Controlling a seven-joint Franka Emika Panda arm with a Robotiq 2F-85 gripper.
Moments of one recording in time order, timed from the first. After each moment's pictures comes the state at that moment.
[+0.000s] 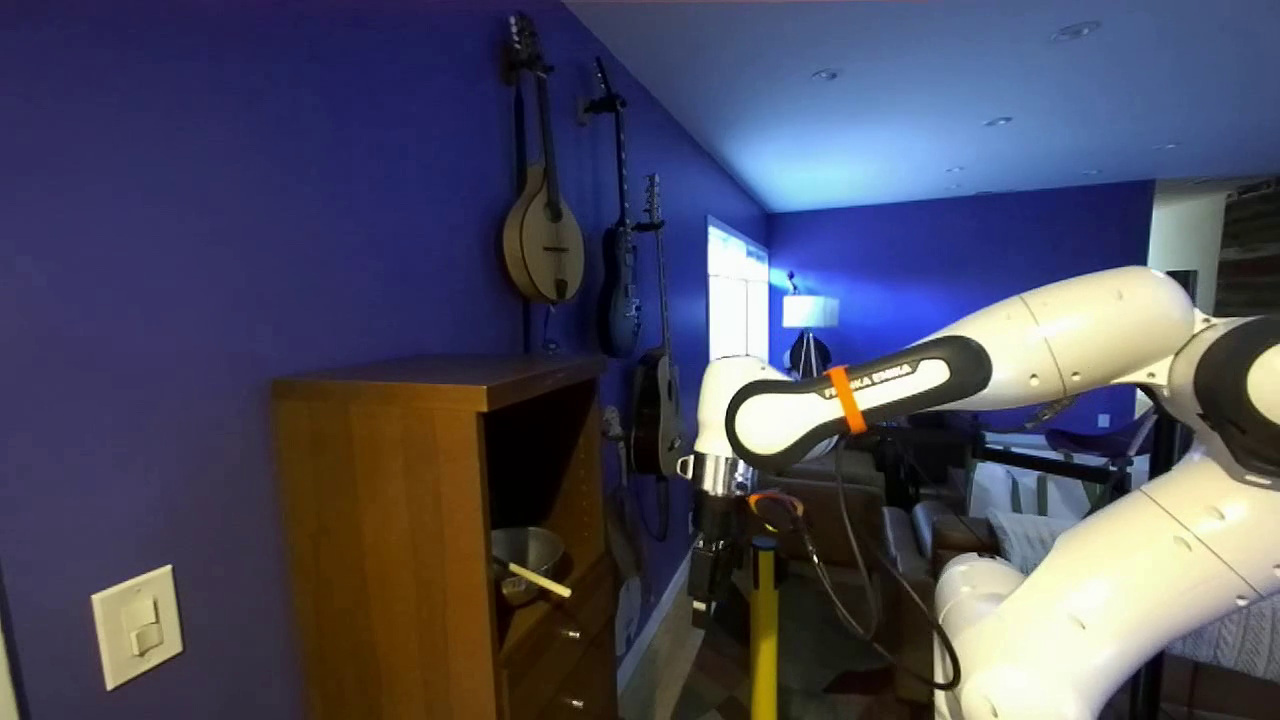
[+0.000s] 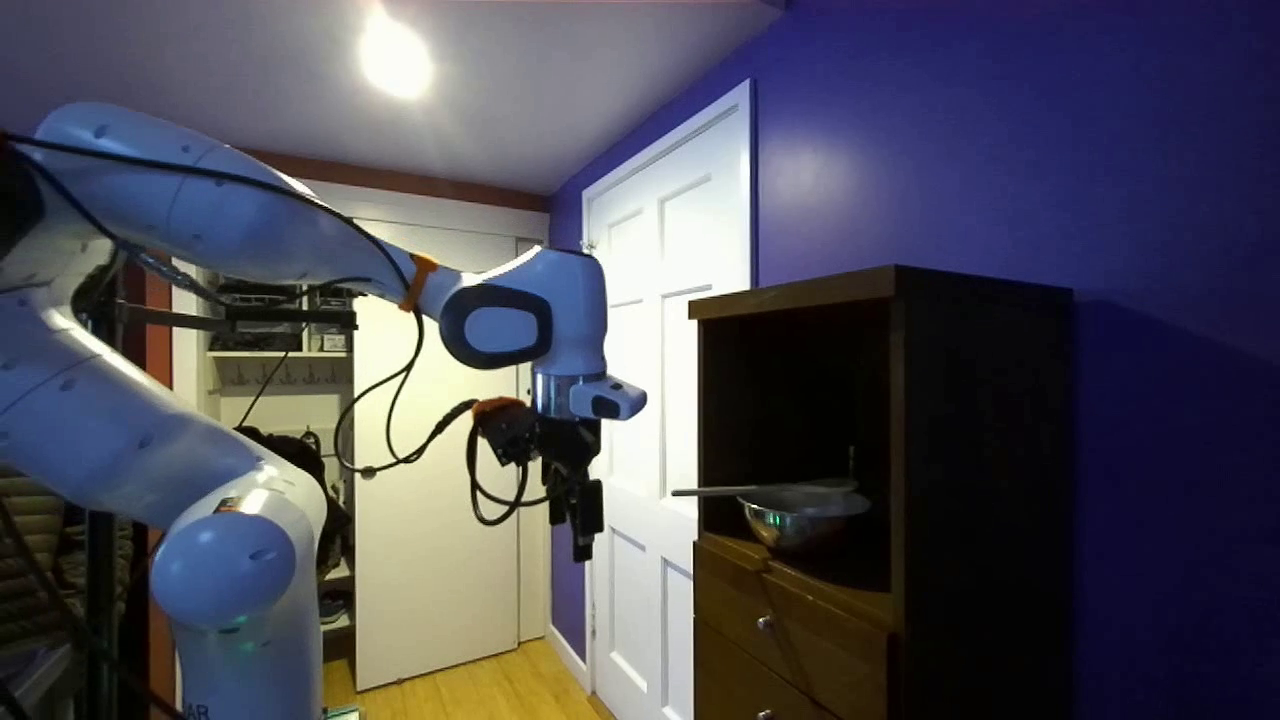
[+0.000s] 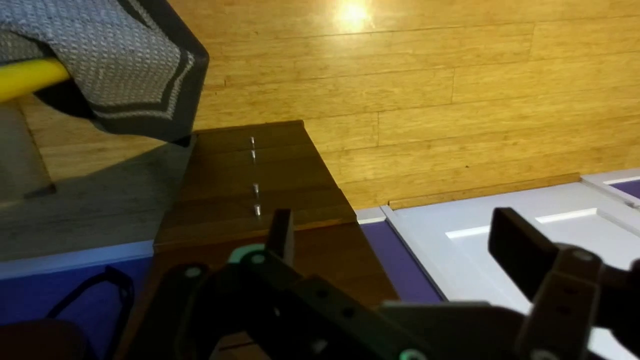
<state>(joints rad) -0.01 -0.80 -0.17 -2.76 0.07 2.01 -0.14</state>
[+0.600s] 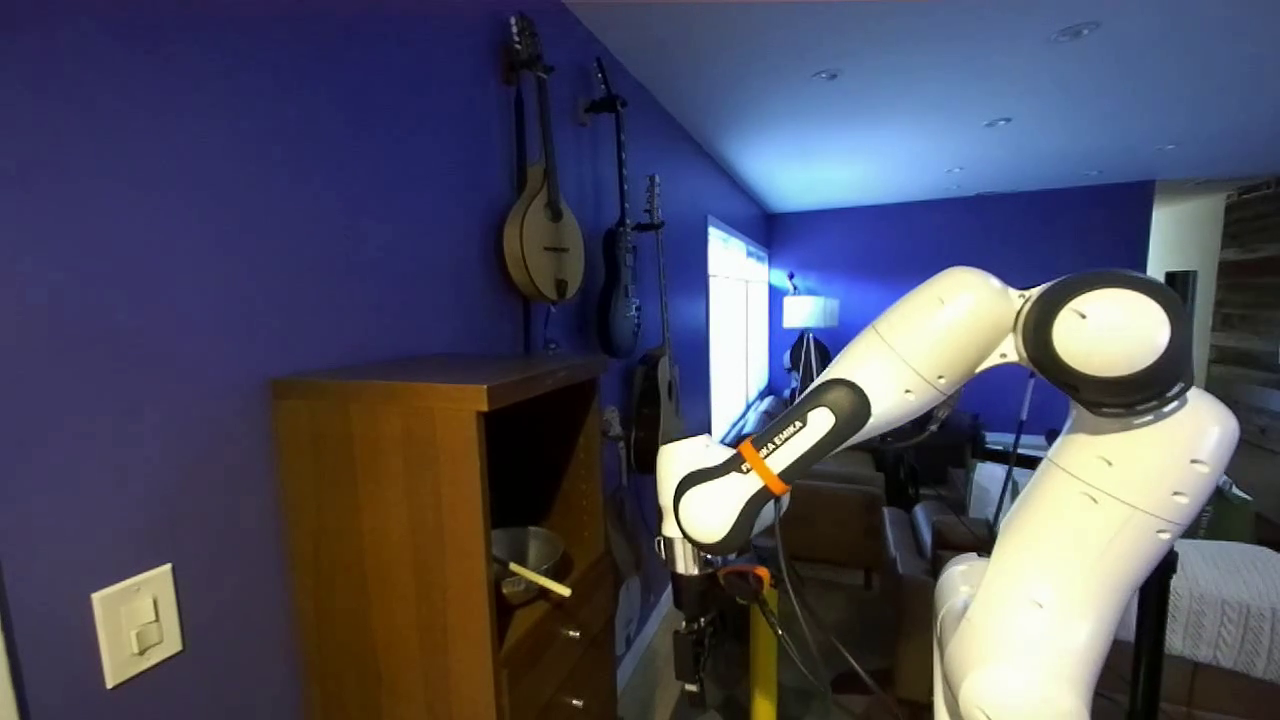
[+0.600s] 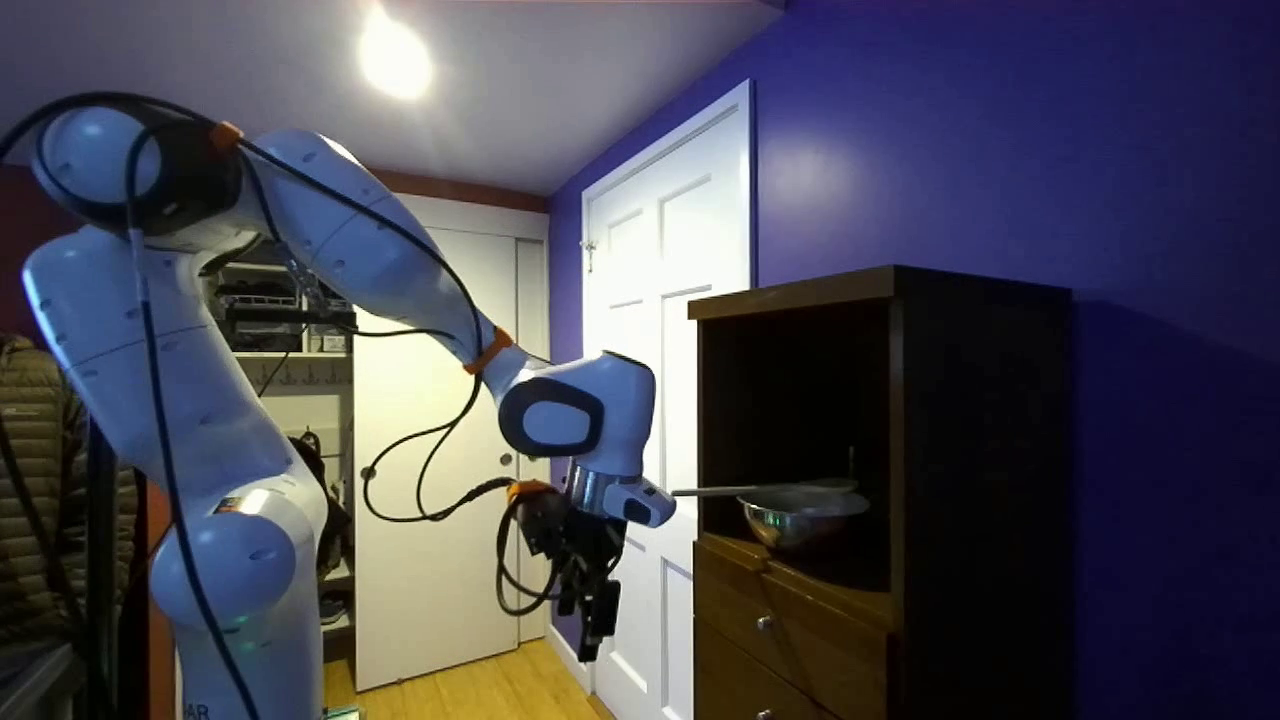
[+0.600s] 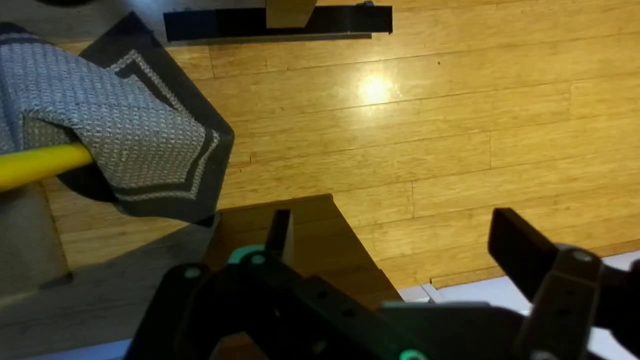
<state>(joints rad) -0.02 -0.43 -0.14 -2.77 0.06 2.20 -0.12</state>
